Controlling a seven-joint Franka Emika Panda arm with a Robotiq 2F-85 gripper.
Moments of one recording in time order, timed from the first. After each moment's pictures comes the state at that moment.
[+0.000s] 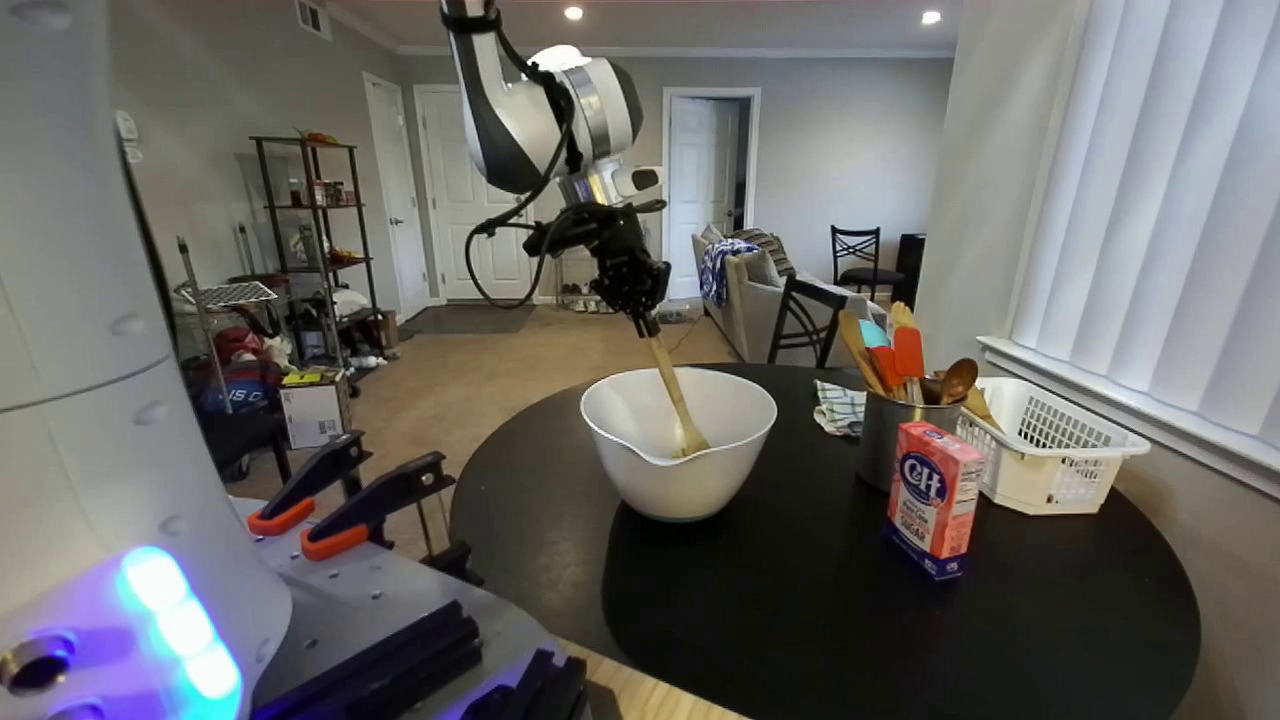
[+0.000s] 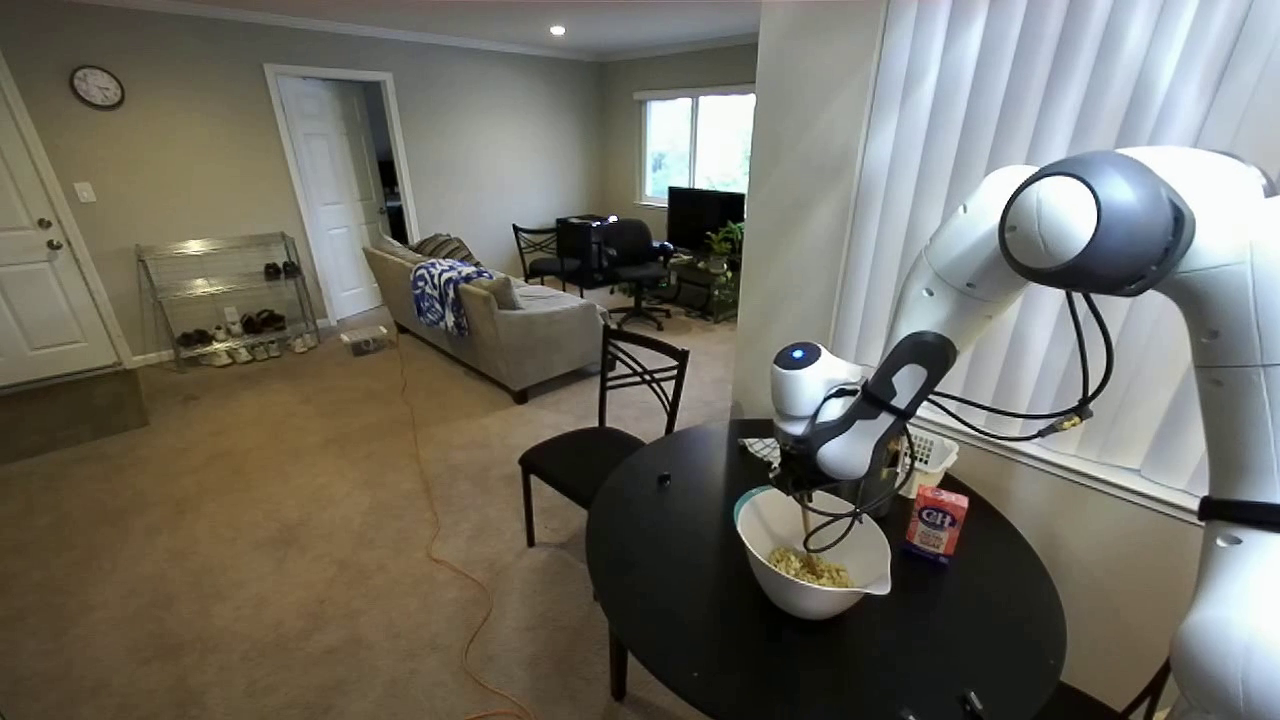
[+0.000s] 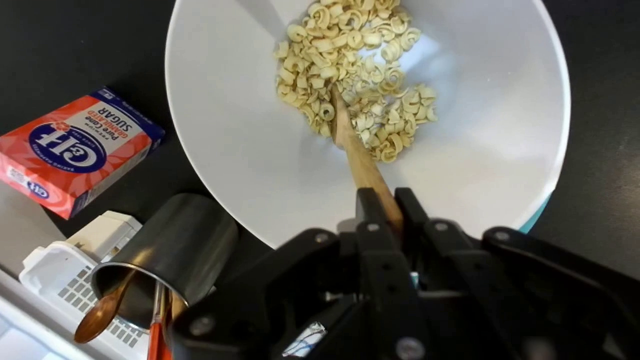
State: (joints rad) arm 0.05 0.46 0.02 -2.18 -0.79 2.71 0.98
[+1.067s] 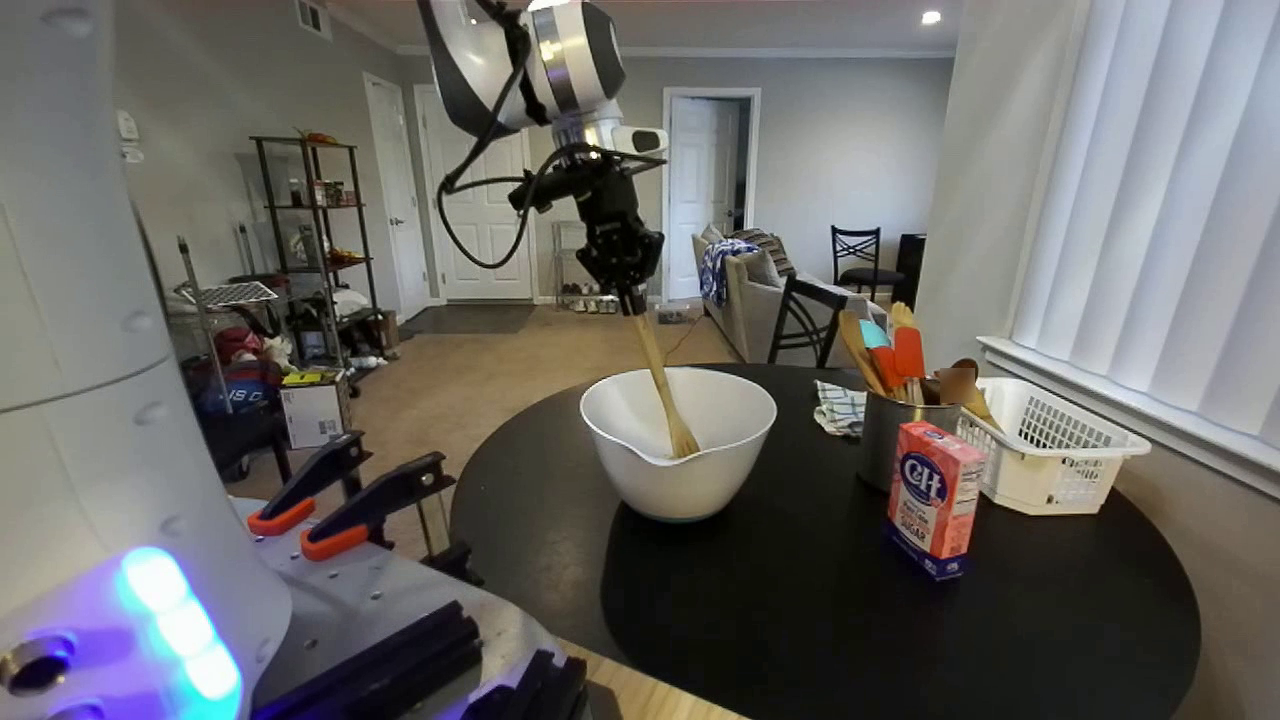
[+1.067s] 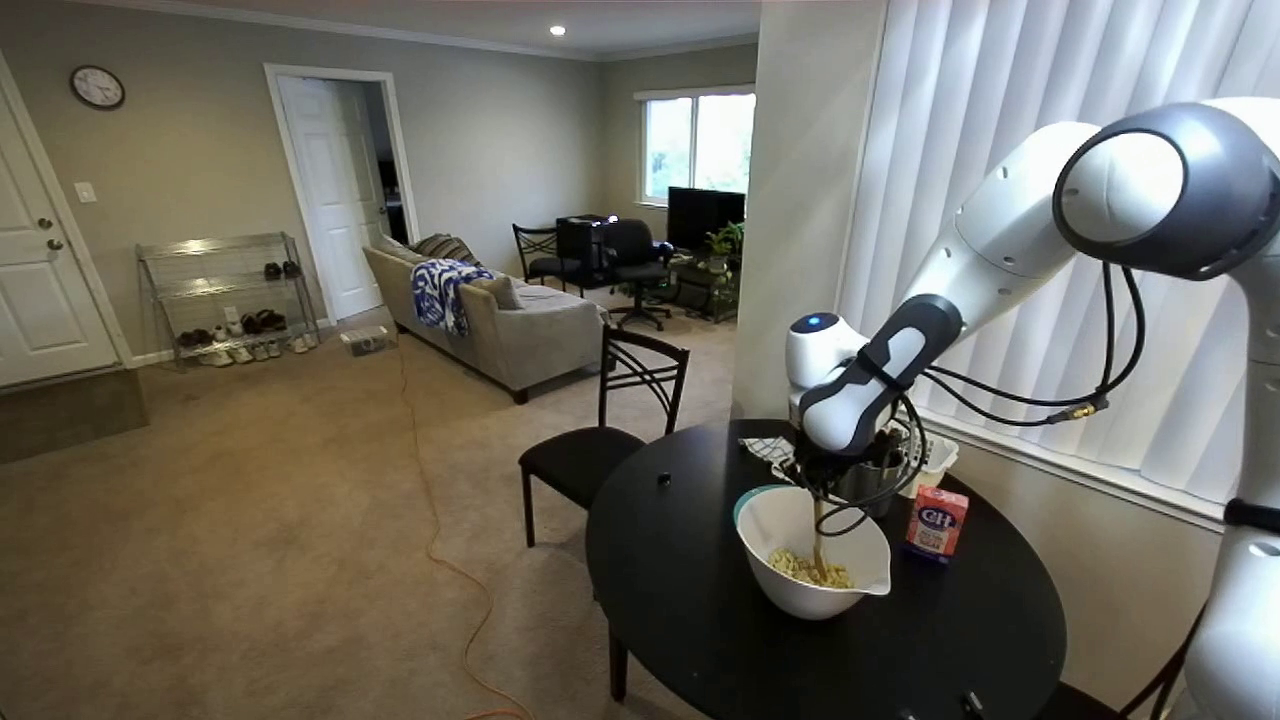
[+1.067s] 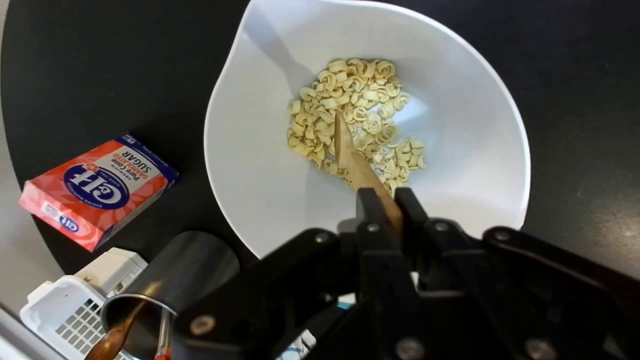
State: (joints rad) arm 0.14 0.30 -0.06 -2.29 -0.45 2.60 0.65
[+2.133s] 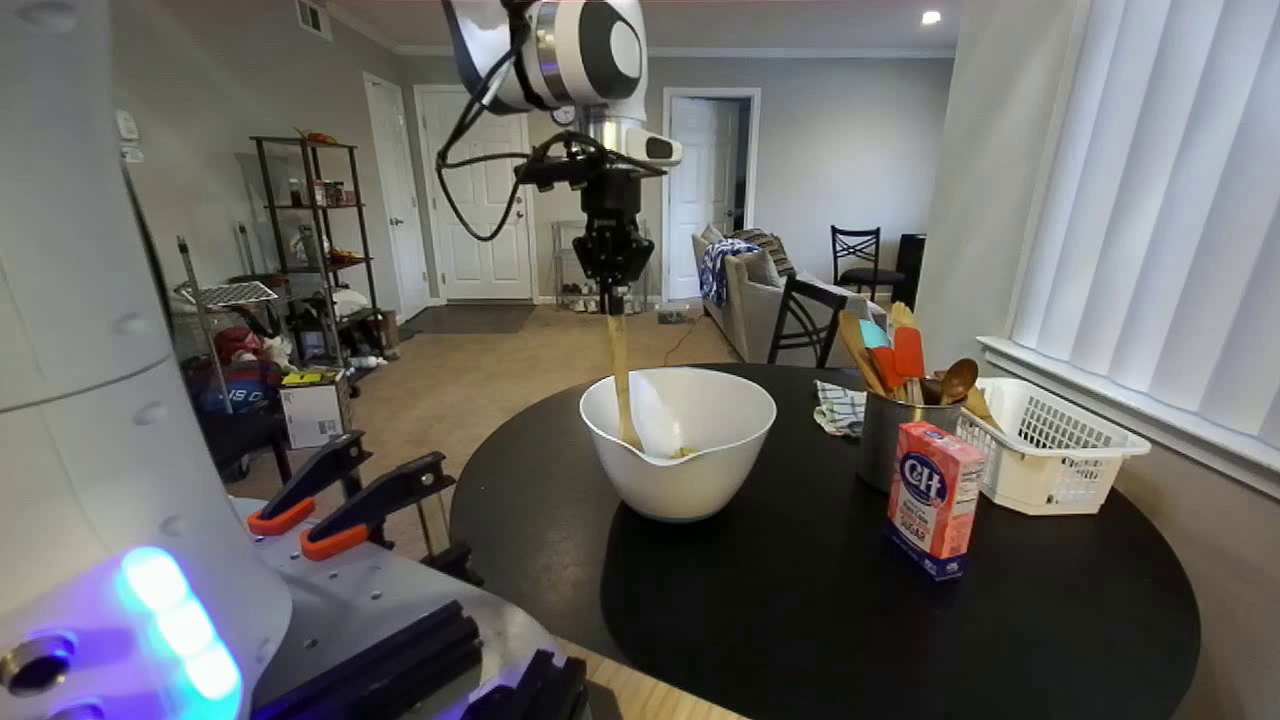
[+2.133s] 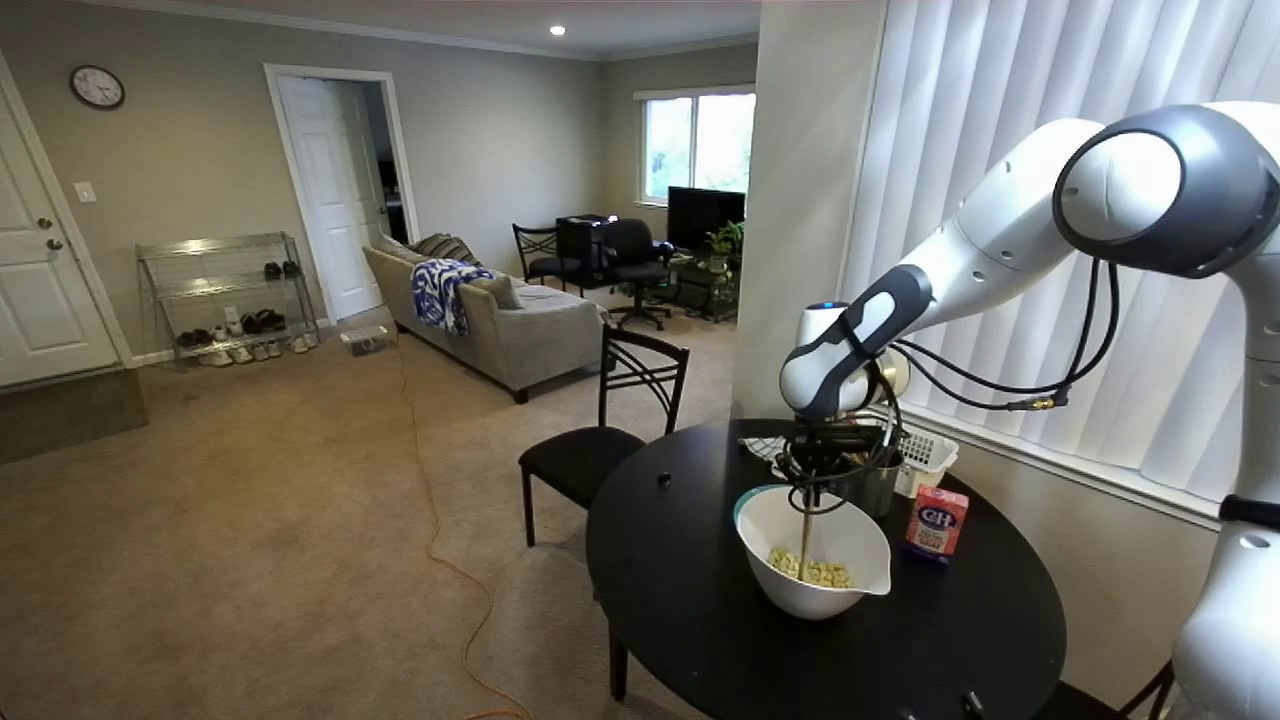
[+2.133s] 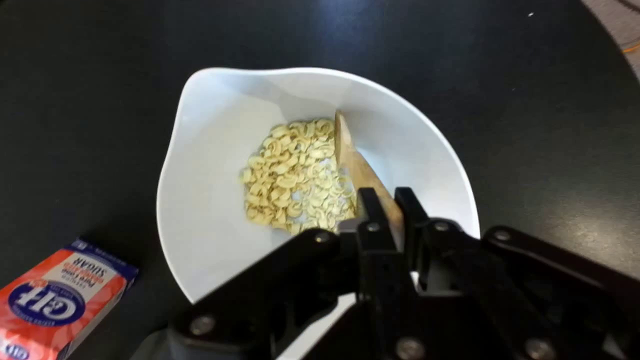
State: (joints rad) arm 0.07 0.32 0.01 -2.22 -0.04 2.48 0.46
